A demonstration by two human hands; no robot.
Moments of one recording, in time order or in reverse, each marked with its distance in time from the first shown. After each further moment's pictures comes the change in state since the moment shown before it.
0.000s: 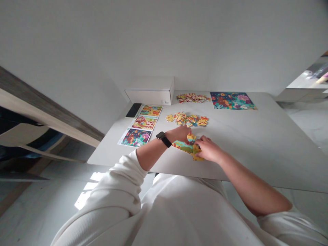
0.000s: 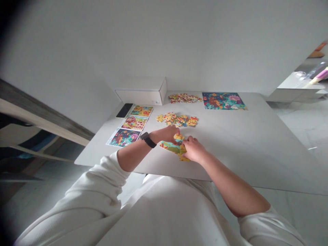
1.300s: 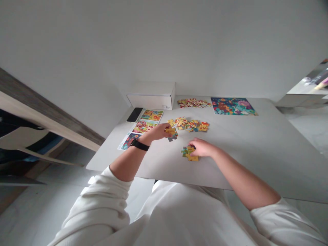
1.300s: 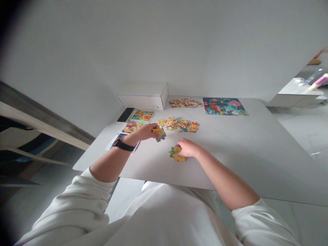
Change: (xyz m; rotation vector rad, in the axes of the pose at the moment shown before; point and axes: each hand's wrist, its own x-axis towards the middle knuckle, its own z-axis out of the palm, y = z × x) left_hand -0.067 -0.097 -0.016 -0.481 0.227 -0.286; right_hand 0.057 -0.007 -0.011 0.096 -0.144 -0.111
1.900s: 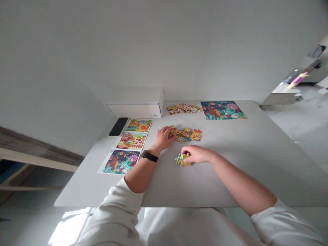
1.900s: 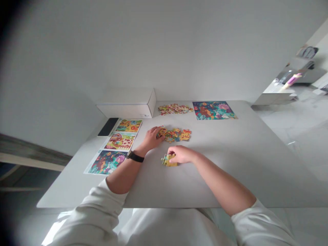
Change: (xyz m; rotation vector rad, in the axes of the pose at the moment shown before) left_hand 0.082 -0.002 0.073 0.190 0.343 0.066; right_hand 0.024 0.023 -0.020 0.341 -0.024 -0.084
